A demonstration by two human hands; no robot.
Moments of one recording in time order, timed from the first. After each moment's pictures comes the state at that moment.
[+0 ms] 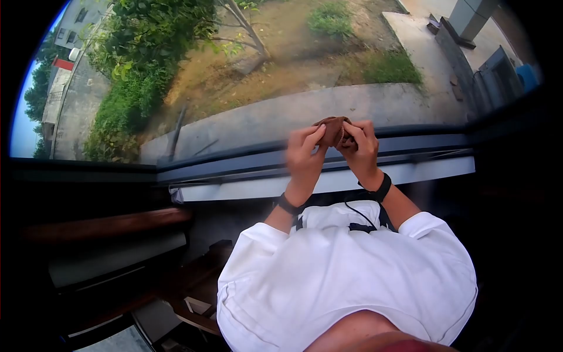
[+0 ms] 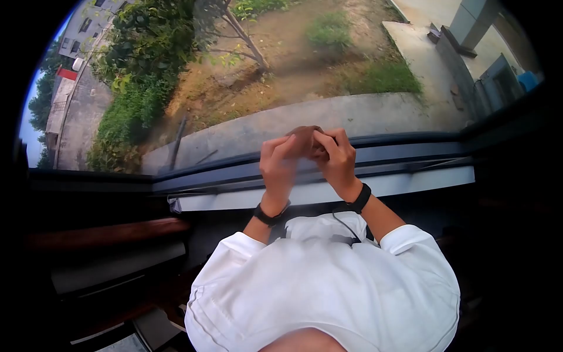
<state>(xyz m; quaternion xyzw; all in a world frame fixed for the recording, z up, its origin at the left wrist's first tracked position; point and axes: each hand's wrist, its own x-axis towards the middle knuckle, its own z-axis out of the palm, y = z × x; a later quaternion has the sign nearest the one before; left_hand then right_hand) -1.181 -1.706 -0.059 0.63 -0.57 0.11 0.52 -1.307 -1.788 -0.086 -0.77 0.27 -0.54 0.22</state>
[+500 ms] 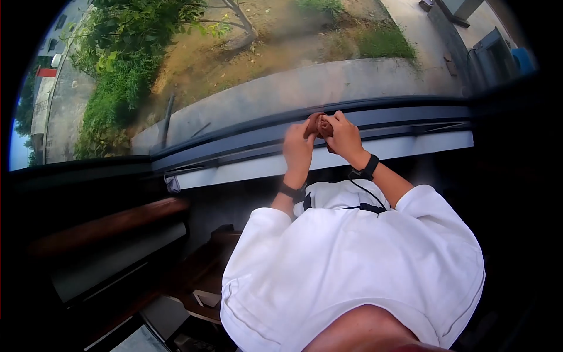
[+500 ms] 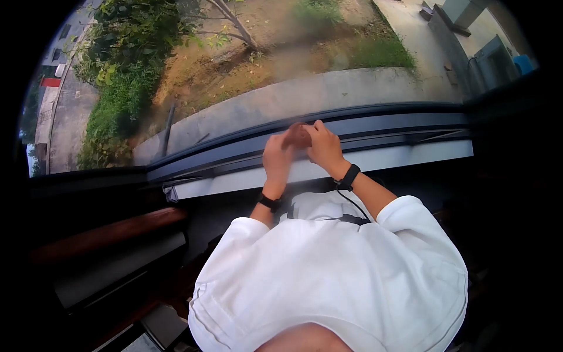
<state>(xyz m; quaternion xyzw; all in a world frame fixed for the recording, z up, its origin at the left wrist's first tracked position) -1.140 -1.641 -0.169 0.79 -0.48 -0.09 0.38 -1.270 -1.734 -0.176 -0.85 0.37 -0.24 0.28</state>
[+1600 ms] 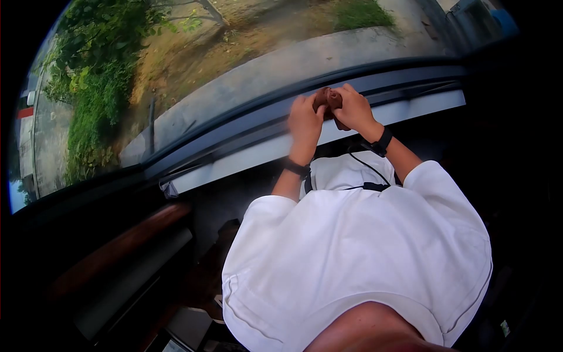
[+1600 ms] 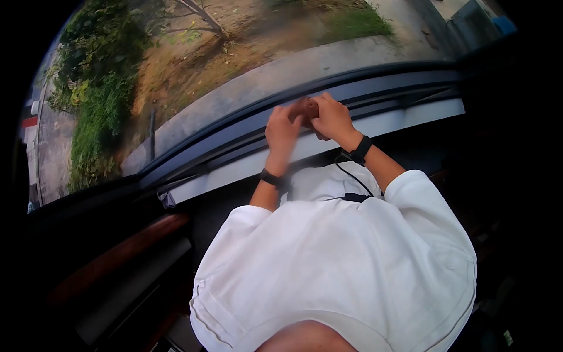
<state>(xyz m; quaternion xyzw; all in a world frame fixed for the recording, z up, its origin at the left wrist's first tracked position) -1.128 -1.643 -0.171 0.76 -0.53 -0.15 0.33 -1.269 -1.716 -0.163 -0.81 0.47 -0.19 0.30</state>
